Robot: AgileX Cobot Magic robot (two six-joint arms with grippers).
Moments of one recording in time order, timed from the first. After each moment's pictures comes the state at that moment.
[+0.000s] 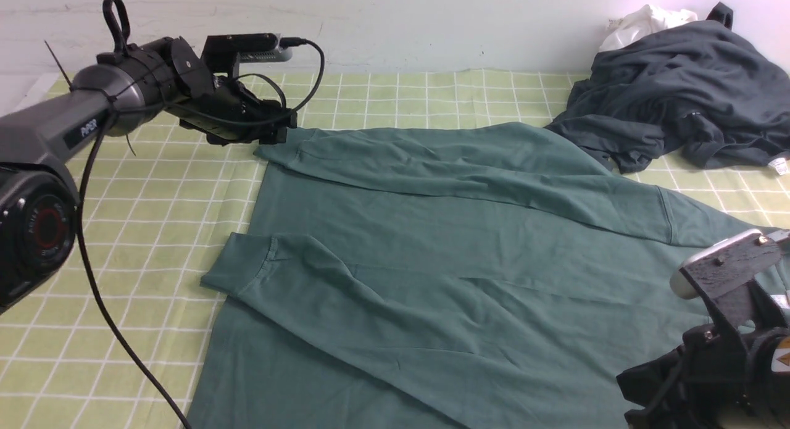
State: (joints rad) right arm 0.37 1.15 -0.52 0.39 0.53 -0.39; left arm -0.07 2.41 -2.04 -0.35 0.57 0.22
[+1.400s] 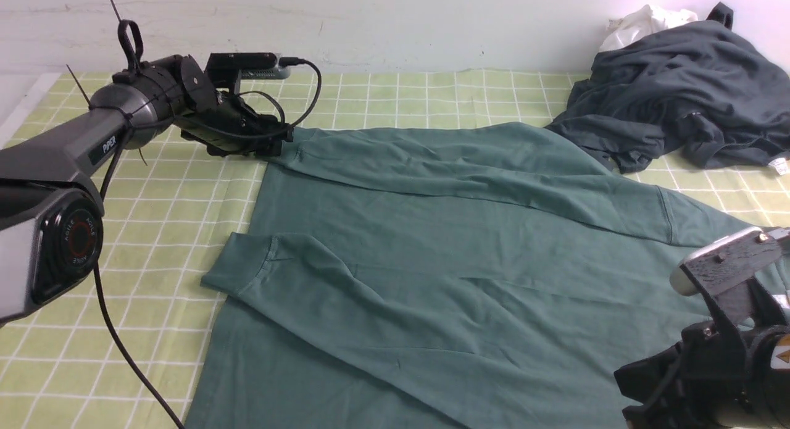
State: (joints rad) right arm 0.37 1.15 -0.52 0.41 0.51 -0.41; left arm -0.05 2.50 -2.13 -0.33 0.59 0.24
